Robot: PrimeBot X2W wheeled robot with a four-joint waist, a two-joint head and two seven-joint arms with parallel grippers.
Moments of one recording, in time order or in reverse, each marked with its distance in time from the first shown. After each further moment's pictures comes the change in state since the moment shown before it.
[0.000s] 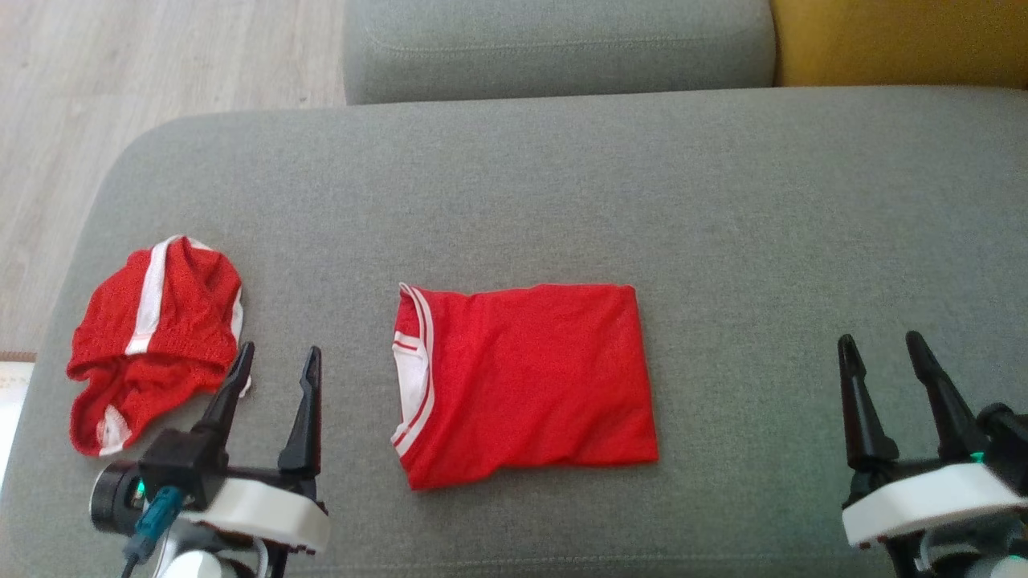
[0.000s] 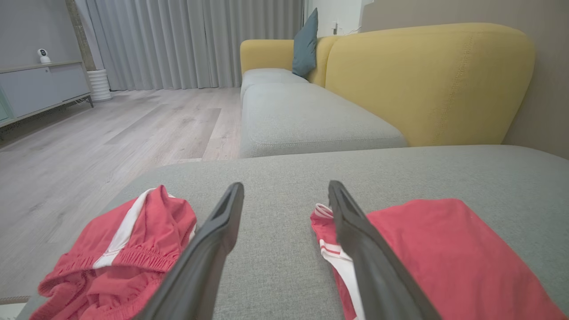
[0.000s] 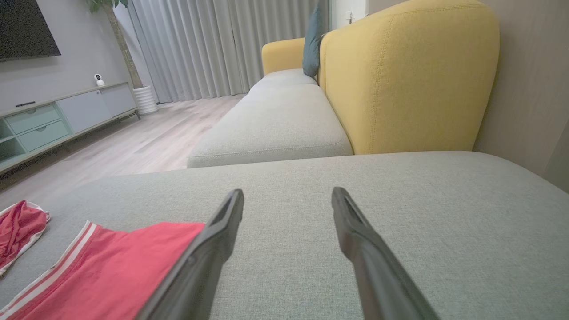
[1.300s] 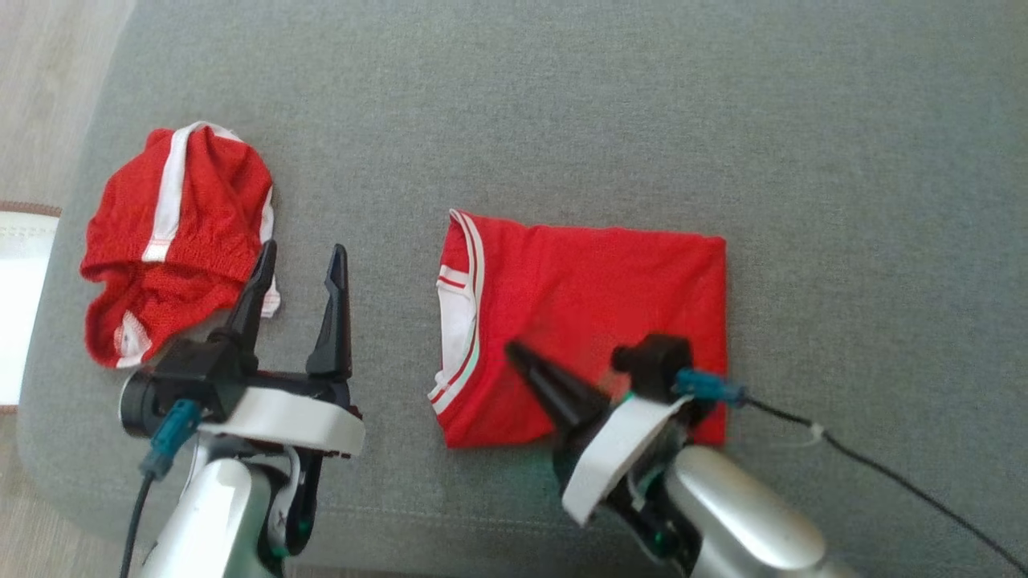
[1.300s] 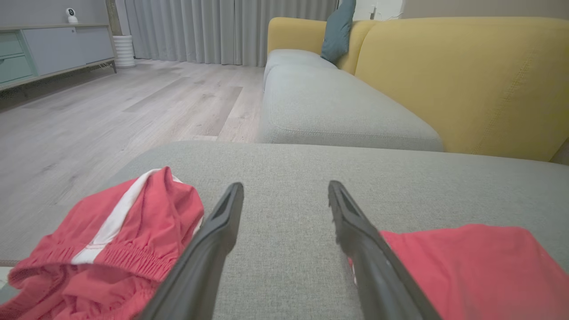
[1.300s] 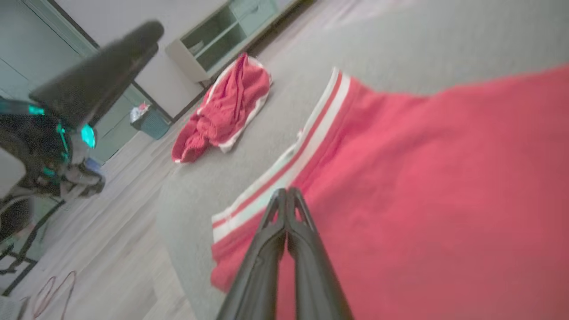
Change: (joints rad) left arm -0.200 -0.049 -0.058 0.021 -0.051 0.038 -0.012; right arm -0.526 -0.004 0.852 0.614 0.404 0.000 -0.132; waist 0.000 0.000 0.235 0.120
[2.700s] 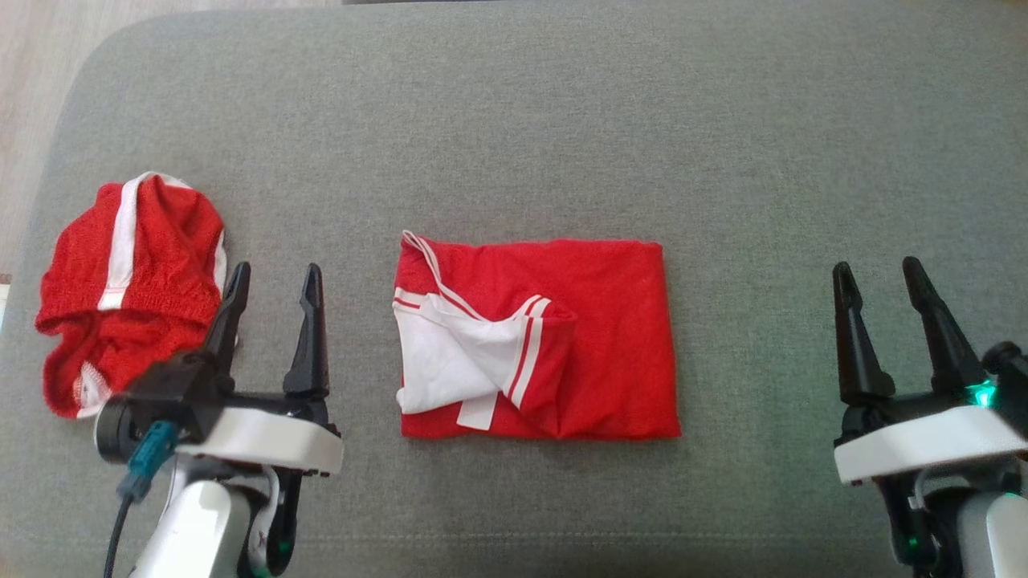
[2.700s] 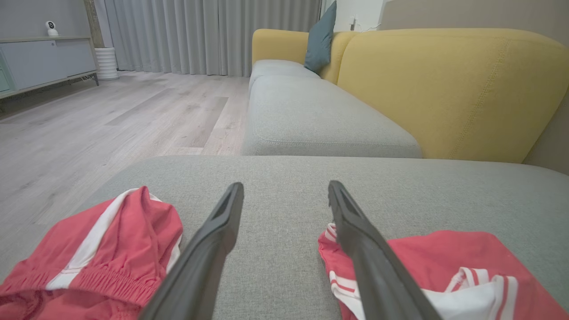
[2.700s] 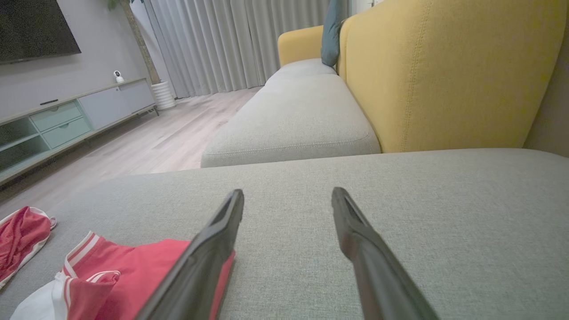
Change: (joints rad) left arm 0.054 0.031 0.026 -0.031 -0.010 0.018 0.003; right arm 0.397 -0.008 -0.818 -0.612 -0.368 0.000 0.109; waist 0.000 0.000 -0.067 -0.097
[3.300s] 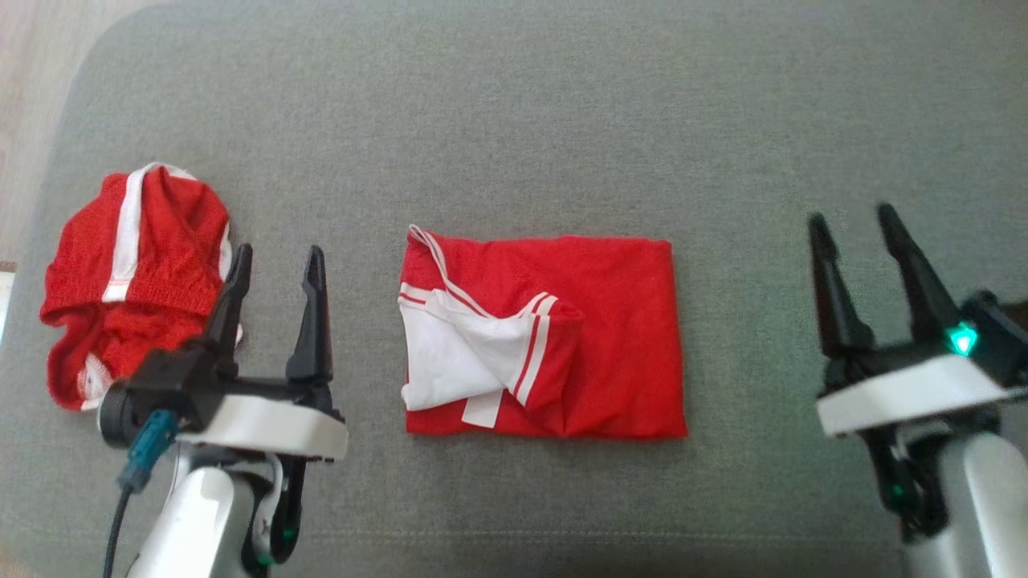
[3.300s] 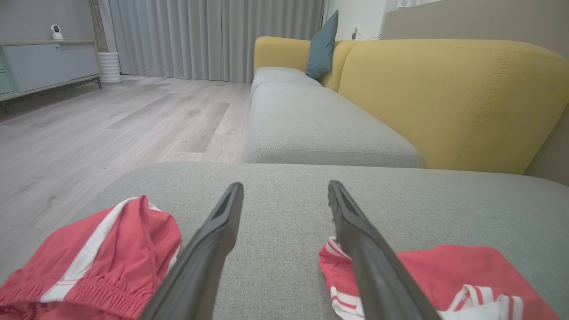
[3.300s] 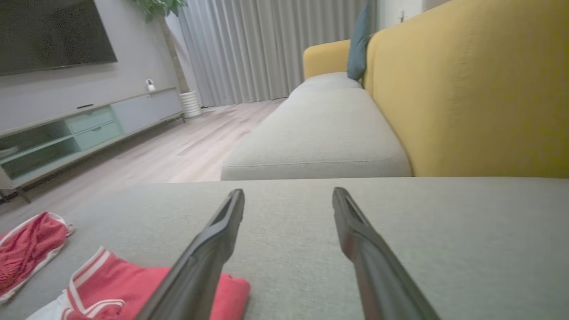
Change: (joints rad) left arm -0.032 -0.018 0.005 0.004 0.000 -0.008 -0.009; right arm -0.158 -0.067 0.093 0.143 0.040 0.000 -0.078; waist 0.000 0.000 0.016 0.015
